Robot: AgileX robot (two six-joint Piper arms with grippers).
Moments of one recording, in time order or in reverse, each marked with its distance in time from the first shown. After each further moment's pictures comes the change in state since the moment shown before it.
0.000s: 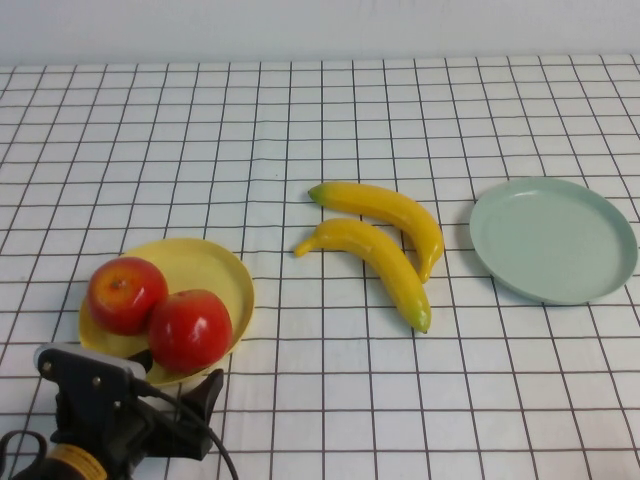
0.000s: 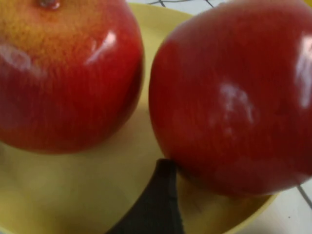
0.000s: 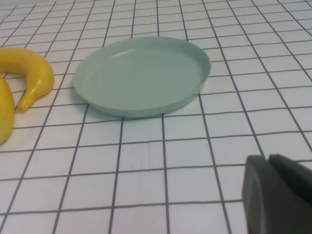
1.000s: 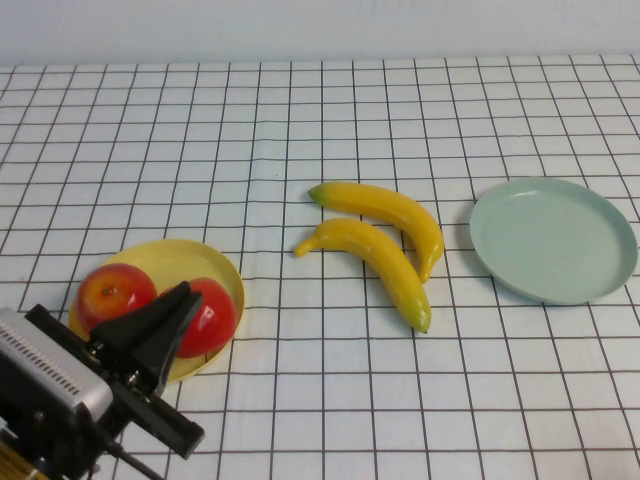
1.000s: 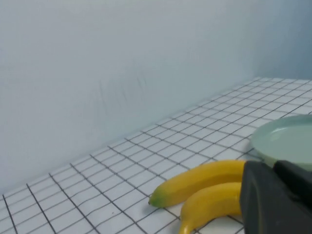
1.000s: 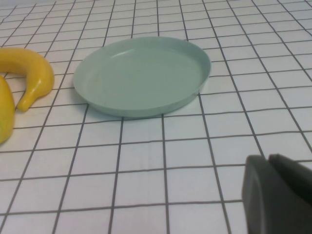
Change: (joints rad) right arm 0.000 0.000 0.000 0.000 0.000 0.000; left arm -0.002 -0.530 0.010 0.204 0.034 0.234
